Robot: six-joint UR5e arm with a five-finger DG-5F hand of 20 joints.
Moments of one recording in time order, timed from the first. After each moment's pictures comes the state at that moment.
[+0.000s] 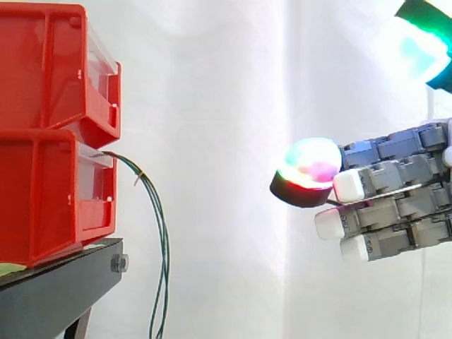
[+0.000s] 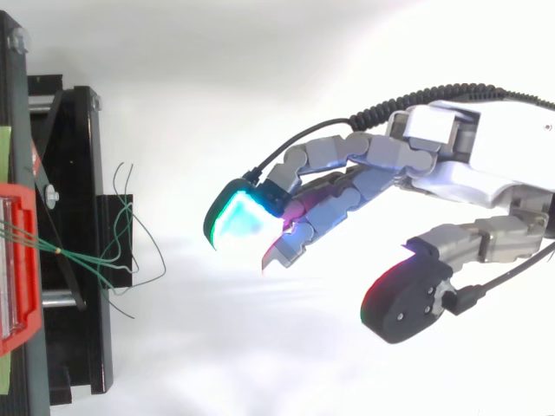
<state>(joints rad) 0.23 -2.06 -1.57 -2.57 -1.13 -0.06</state>
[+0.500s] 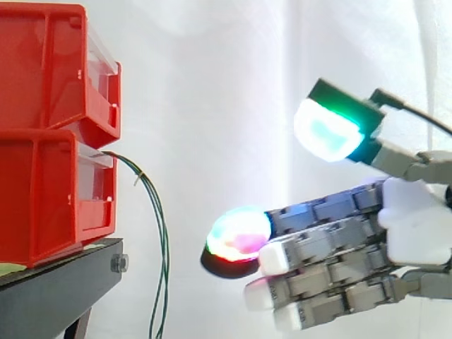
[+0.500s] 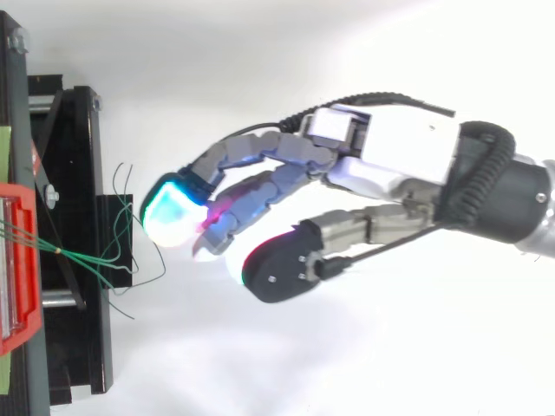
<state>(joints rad) 0.21 -2.23 -1.41 -2.60 -1.14 -0.01</state>
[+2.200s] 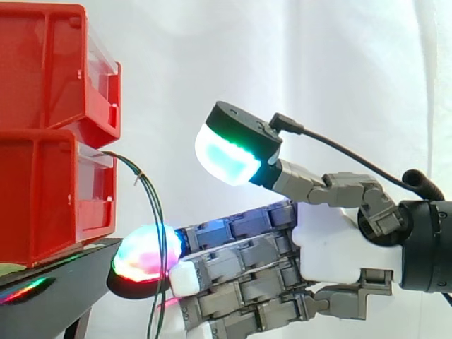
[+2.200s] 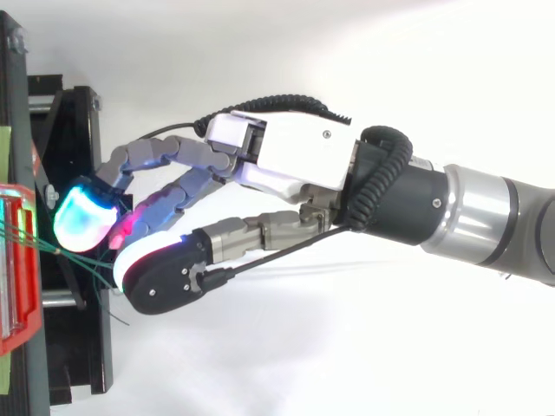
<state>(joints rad) 0.19 -2.40 -1.15 -2.67 -1.15 -0.05</state>
